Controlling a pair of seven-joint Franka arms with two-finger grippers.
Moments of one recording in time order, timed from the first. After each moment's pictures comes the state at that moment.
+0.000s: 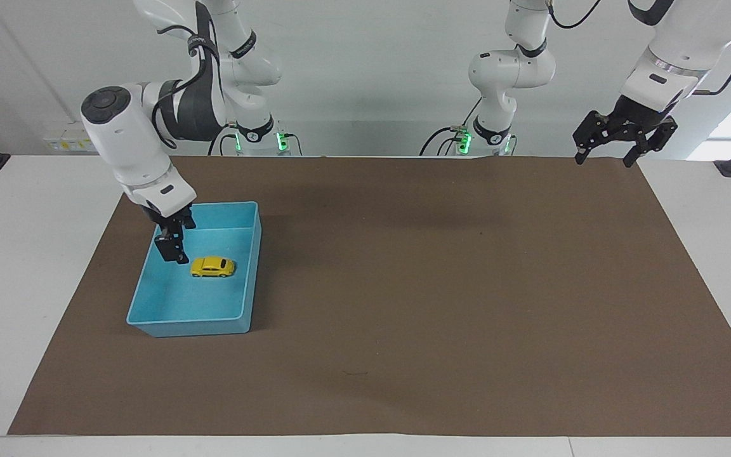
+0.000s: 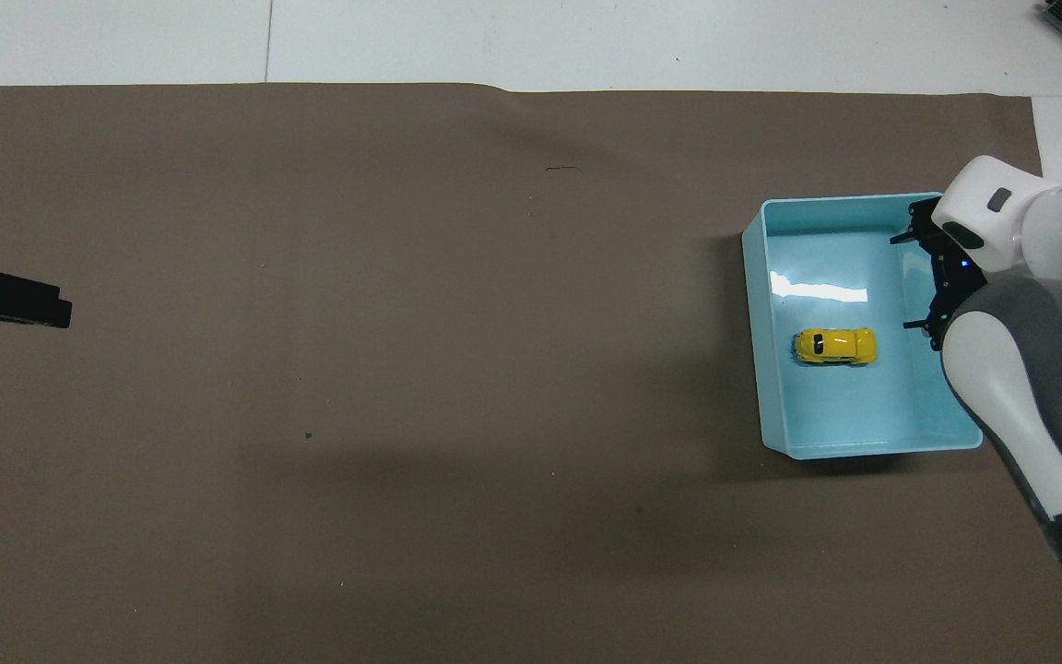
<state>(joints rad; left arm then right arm) -0.01 -0.05 -0.05 -1.56 -0.04 1.54 0.05 -0.11 0.08 0.08 -1.86 0.00 2.04 -1.70</state>
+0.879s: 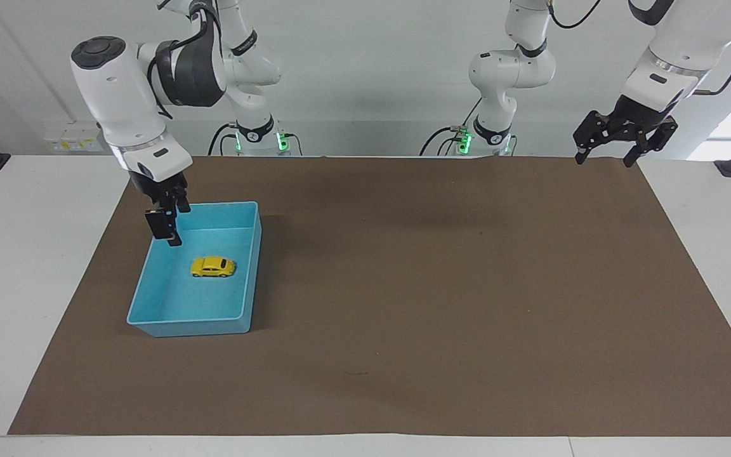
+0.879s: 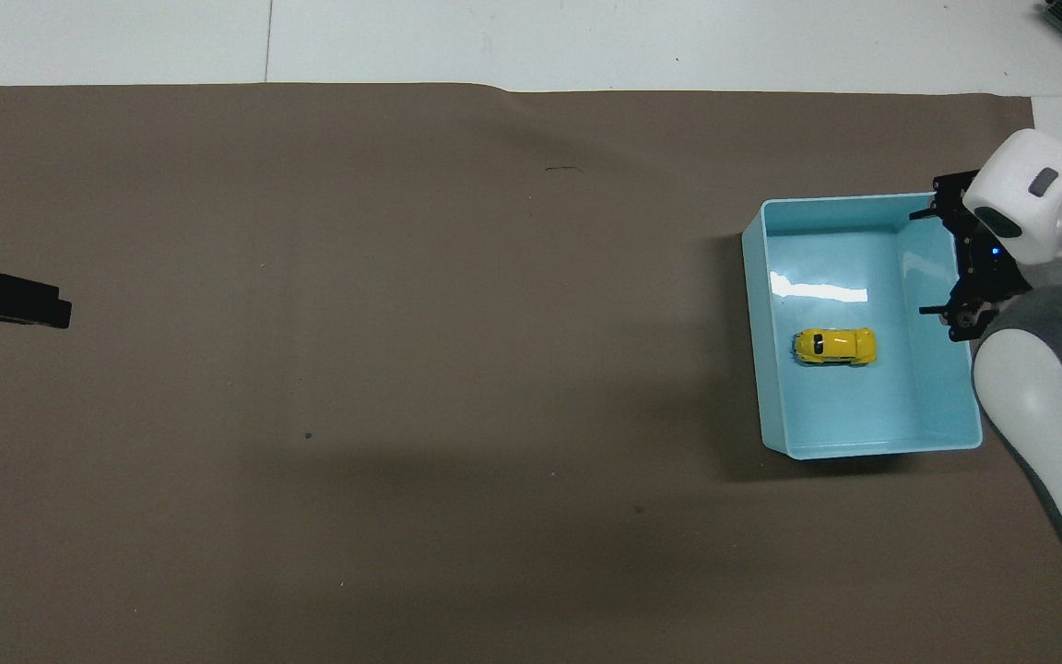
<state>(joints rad) -0.01 -0.05 -0.05 -1.56 -0.04 1.54 0.05 -0.07 0.03 0.08 -1.81 0.00 2.00 -1.63</state>
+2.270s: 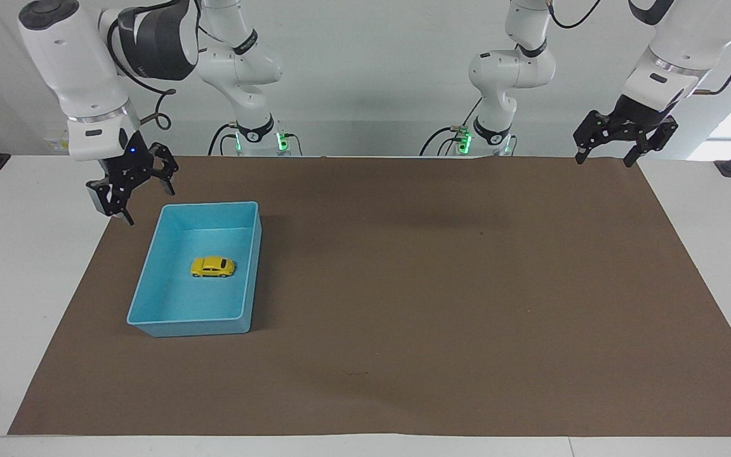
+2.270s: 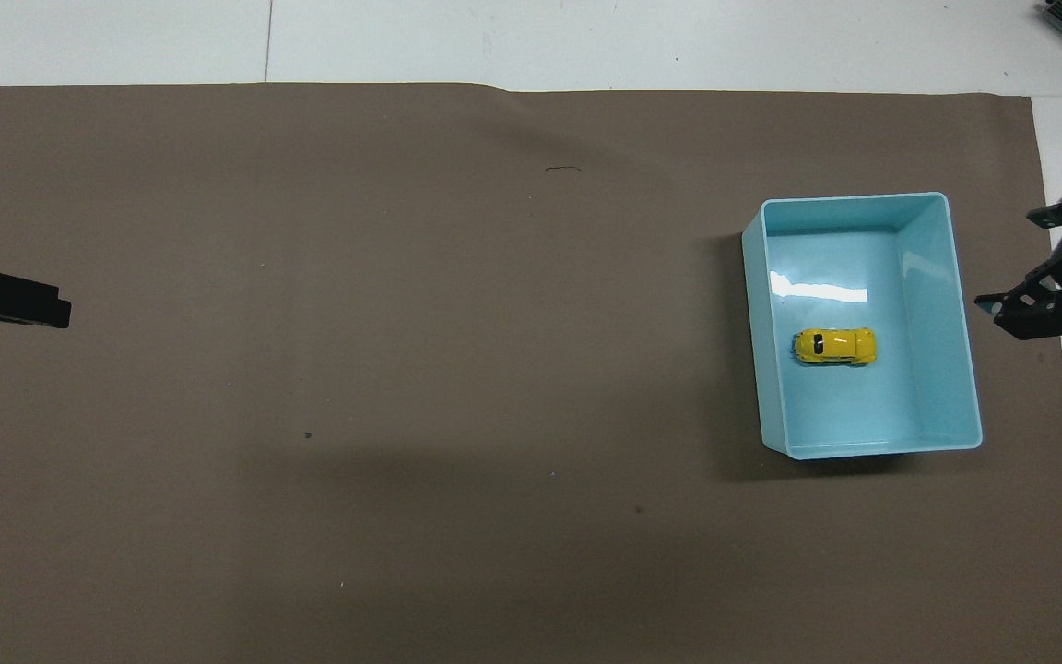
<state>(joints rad) -0.01 -0.06 -0.05 -1.56 -0.04 1.54 0.05 0.02 0.01 -0.09 -1.67 0.00 1.81 -0.98</state>
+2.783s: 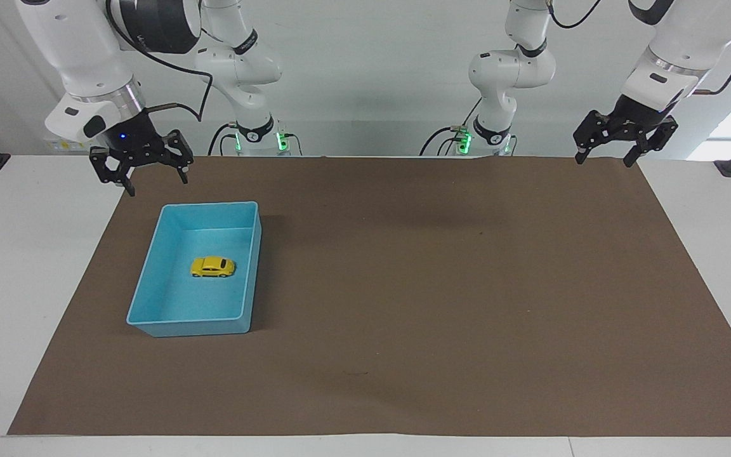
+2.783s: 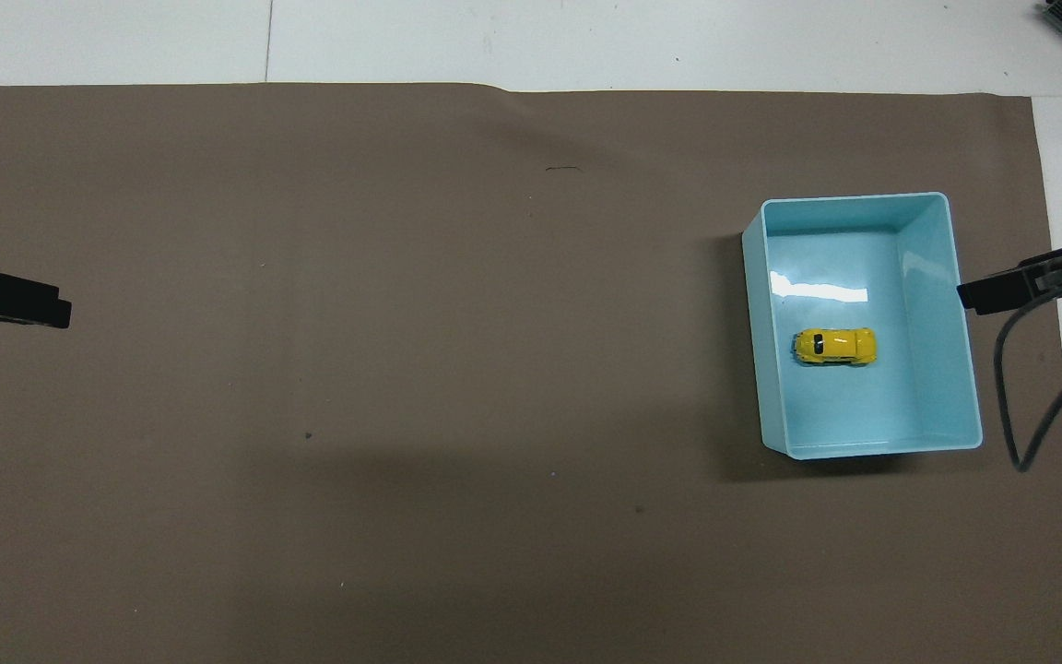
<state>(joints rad) -0.01 -0.06 -0.05 -1.56 -0.04 1.54 0.05 0.03 0.01 -0.07 -1.59 0.00 1.66 -0.30</state>
